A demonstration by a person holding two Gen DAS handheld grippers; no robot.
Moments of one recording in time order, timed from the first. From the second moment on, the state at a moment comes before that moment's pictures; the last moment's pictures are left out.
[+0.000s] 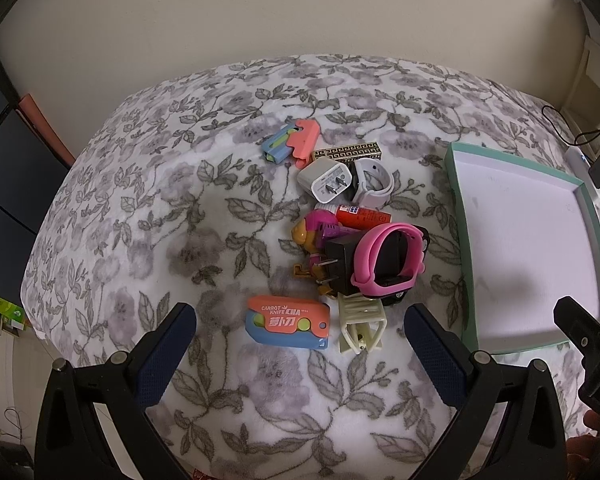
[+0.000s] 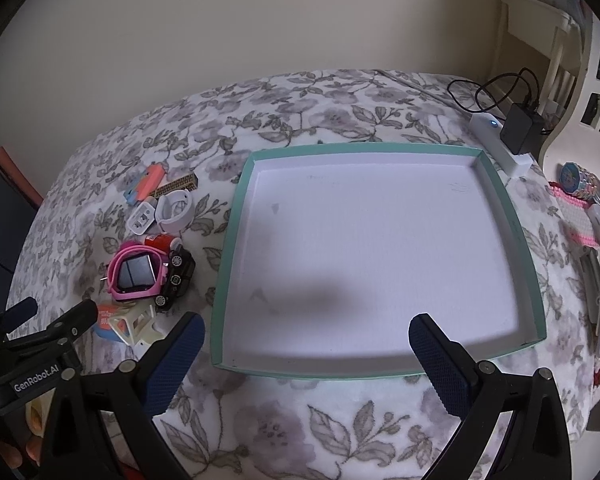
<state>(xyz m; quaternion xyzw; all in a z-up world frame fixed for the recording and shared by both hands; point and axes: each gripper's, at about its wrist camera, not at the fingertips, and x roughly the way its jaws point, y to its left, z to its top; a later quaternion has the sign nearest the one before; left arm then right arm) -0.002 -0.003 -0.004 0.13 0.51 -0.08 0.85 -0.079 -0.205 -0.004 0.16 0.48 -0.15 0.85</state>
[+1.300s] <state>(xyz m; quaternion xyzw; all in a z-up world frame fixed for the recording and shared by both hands) 0.028 0.044 0.002 0.07 0.54 -0.06 0.84 -0.047 -0.155 0.003 0.13 0.47 -0.06 0.87</state>
